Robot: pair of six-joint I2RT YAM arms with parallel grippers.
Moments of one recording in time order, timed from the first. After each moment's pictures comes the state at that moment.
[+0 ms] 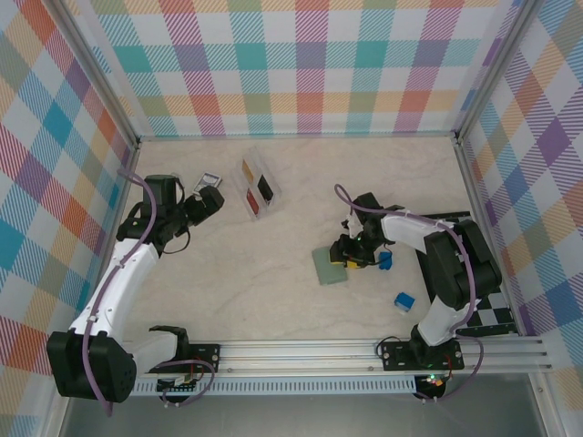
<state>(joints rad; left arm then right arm) -0.09 1.12 0.96 -0.58 0.17 -0.66 0.41 1.71 0.93 -0.63 -0.50 0.41</state>
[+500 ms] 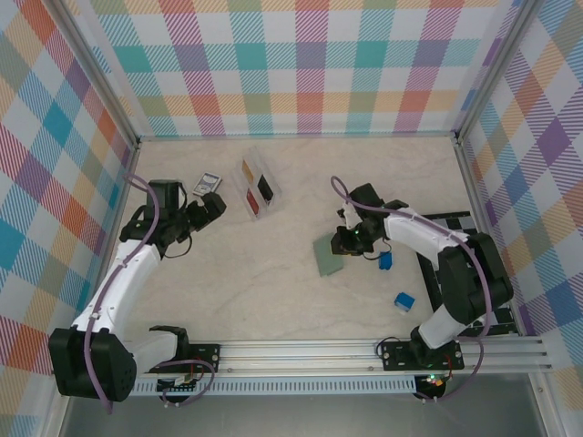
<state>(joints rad) -0.09 1.12 0.91 -0.59 0.19 -0.66 0.46 1.58 1.00 -0.68 -0.40 0.37</state>
